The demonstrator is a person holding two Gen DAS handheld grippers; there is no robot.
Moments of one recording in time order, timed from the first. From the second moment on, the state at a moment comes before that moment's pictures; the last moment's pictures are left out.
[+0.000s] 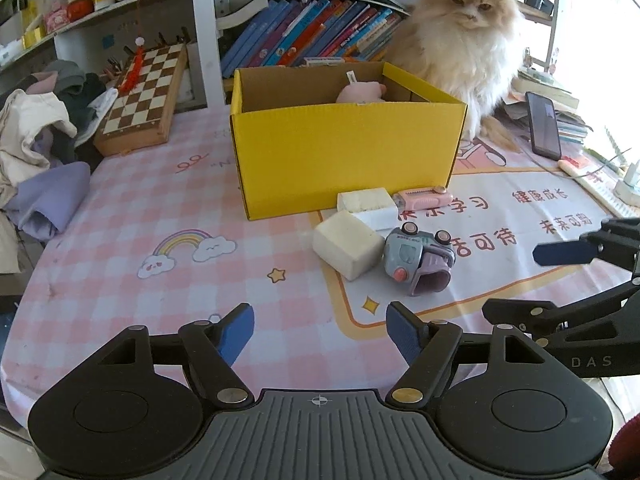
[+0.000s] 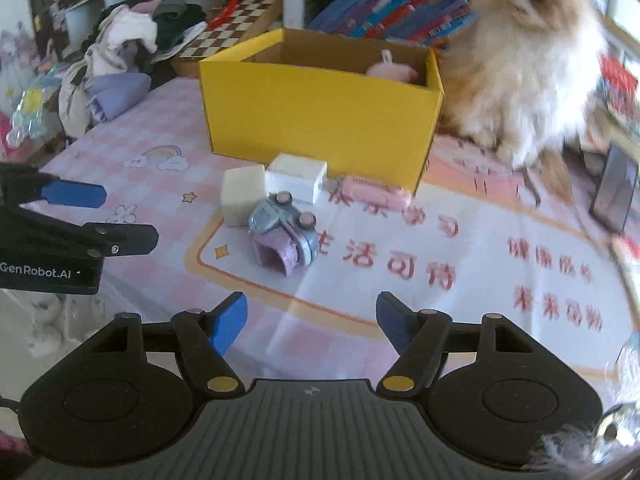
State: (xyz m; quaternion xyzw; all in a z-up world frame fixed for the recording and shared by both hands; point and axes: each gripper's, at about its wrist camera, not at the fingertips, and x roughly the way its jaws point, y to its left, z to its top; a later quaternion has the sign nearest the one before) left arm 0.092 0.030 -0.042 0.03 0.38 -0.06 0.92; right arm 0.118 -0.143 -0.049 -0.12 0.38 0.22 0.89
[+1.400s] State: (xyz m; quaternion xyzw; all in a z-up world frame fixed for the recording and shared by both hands) left arm 0.134 0.034 -0.050 0.02 0.40 -0.04 0.92; right arm 0.184 -0.110 -0.067 -0.15 0.42 0.29 0.85
